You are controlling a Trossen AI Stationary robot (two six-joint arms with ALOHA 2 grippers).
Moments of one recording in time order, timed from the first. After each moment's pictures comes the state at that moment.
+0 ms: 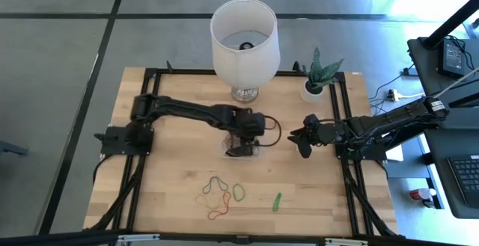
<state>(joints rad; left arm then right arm) 0.00 1.99 1.63 -0.71 -0.10 0.00 0.23 0.79 0.40 -0.23 0.37 0.80</state>
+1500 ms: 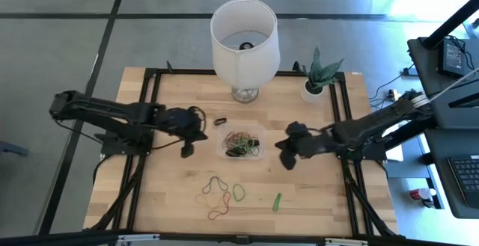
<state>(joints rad) -0.06 1.03 0.76 -0.45 -0.02 -0.23 0.37 1.18 0.84 -0.40 0.42 0.90</state>
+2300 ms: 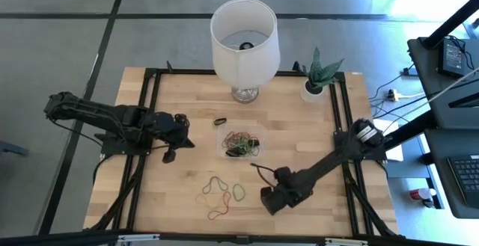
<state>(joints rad) -0.14 0.78 0.59 -0.50 0.06 -0.17 0.60 1.96 1.41 -0.96 -0.03 1.96</state>
